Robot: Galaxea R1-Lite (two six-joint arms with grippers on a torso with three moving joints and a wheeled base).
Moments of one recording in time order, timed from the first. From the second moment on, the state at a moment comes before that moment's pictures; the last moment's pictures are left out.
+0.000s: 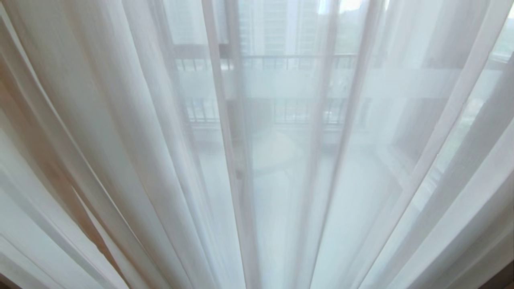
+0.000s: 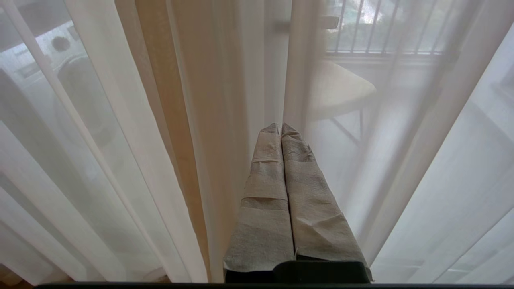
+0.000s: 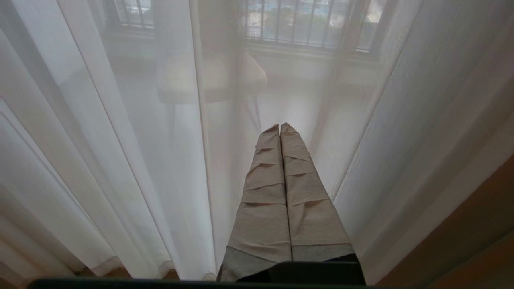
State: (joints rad) left arm 0.00 0.00 0.00 -0.01 0.03 -0.01; right arm 0.00 0.00 0.00 0.01 0.05 -0.07
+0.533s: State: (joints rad) left arm 0.00 0.00 0.00 -0.01 0.03 -0.01; right arm 0.00 0.00 0.00 0.01 0.05 -0.07
